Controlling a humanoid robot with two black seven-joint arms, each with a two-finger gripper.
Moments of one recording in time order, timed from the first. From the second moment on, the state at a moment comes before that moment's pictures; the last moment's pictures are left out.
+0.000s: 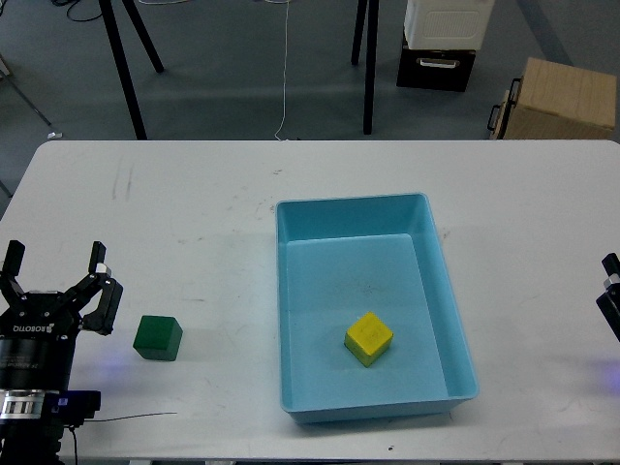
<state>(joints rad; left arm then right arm) 0.37 -0.04 -1.59 -1.70 -0.21 -0.49 0.09 -0.43 -0.32 1.58 1.53 0.61 0.49 -0.27</state>
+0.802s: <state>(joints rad) 0.30 0.30 -1.70 -1.76 -0.24 -0.49 0.04 -0.45 -0.30 1.59 1.53 0.61 0.49 -0.25</state>
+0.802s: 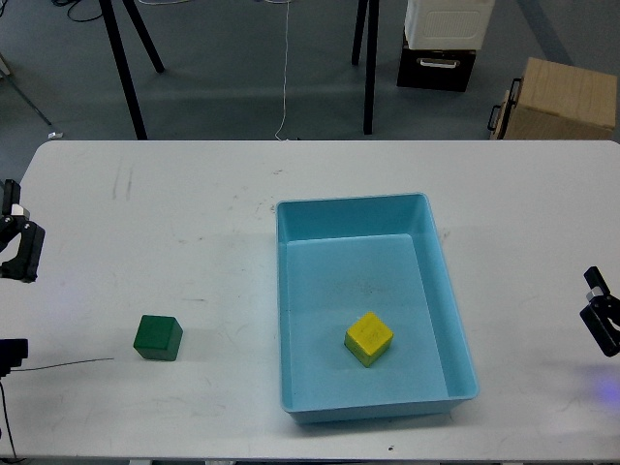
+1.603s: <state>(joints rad) -0.70 1.06 -0.70 -1.62 0.19 -0.49 0.08 -0.46 -0.30 1.63 1.52 0.61 0.49 -0.25</state>
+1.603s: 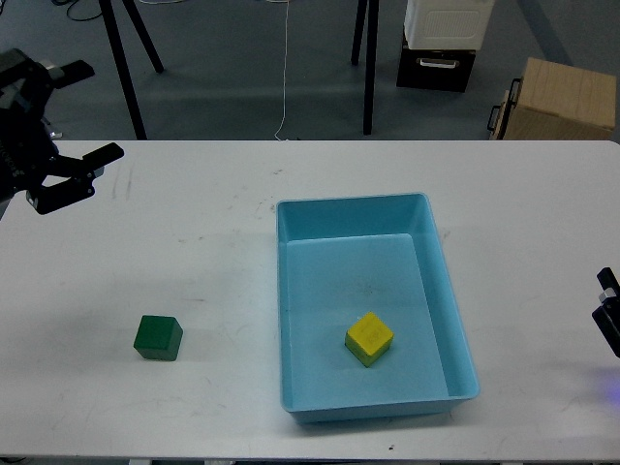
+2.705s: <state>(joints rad) -1.69 0.67 0.76 -1.49 0.63 -0.49 0.16 -0.46 -0.30 1.63 1.51 0.60 0.49 -0.26</state>
